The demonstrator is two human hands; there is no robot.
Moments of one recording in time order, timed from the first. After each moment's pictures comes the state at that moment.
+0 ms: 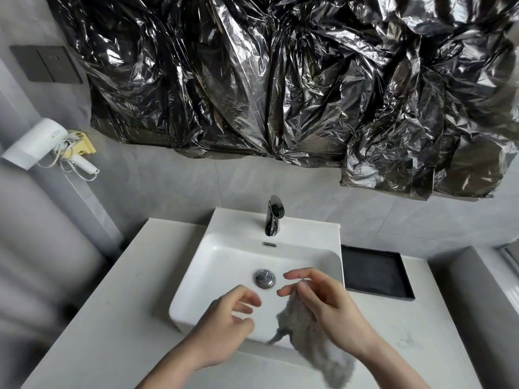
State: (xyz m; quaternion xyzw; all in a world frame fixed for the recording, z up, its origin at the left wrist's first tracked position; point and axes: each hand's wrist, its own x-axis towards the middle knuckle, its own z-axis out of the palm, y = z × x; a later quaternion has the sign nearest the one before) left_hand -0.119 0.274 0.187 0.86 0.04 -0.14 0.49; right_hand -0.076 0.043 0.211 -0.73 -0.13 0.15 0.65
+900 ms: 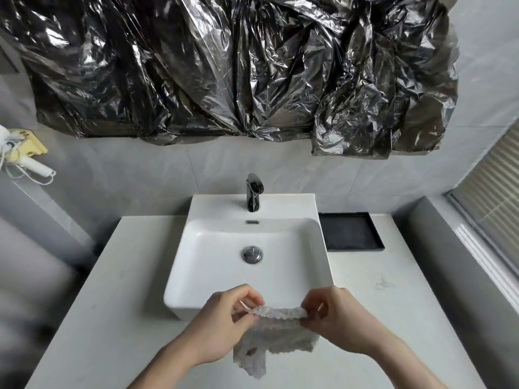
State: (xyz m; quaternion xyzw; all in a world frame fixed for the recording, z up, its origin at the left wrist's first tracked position) left_hand -0.154 0.288 0.187 0.87 -0.09 -0.17 0.45; right_hand -0.151 0.024 0.195 -0.91 -0.06 0.19 0.35
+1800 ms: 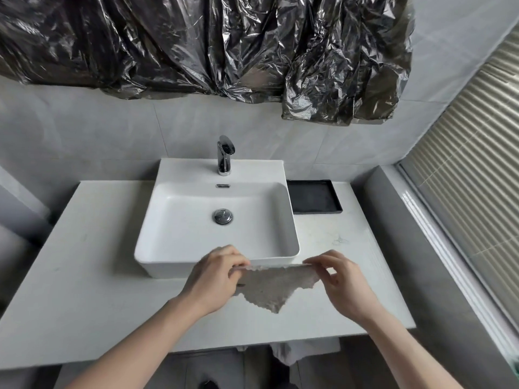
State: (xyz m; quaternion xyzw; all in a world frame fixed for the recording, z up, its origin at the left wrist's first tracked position) left_hand -0.173 0.255 0.135 0.93 -0.17 -0.07 0.32; right_hand -0.220 -0.038 0.156 -0.93 0.01 0.00 0.37
